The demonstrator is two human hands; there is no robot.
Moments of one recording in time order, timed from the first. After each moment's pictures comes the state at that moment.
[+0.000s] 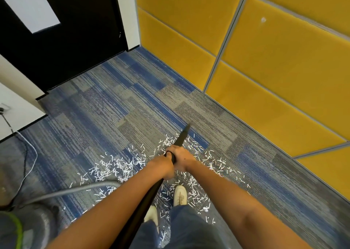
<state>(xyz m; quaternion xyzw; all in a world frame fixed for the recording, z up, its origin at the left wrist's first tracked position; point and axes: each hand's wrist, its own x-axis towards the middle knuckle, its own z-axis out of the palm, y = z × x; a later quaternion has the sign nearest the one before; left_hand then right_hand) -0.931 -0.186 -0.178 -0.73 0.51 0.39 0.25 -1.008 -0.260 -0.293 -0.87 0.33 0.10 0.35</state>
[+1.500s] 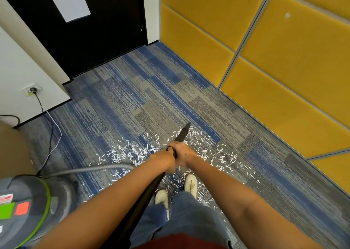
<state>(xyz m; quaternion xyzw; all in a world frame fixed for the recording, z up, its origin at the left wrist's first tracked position) -0.912 -0.084 -0.182 -0.75 0.48 0.38 0.26 -0.978 -0.159 -0.298 -0.87 0.31 0.11 0.36</state>
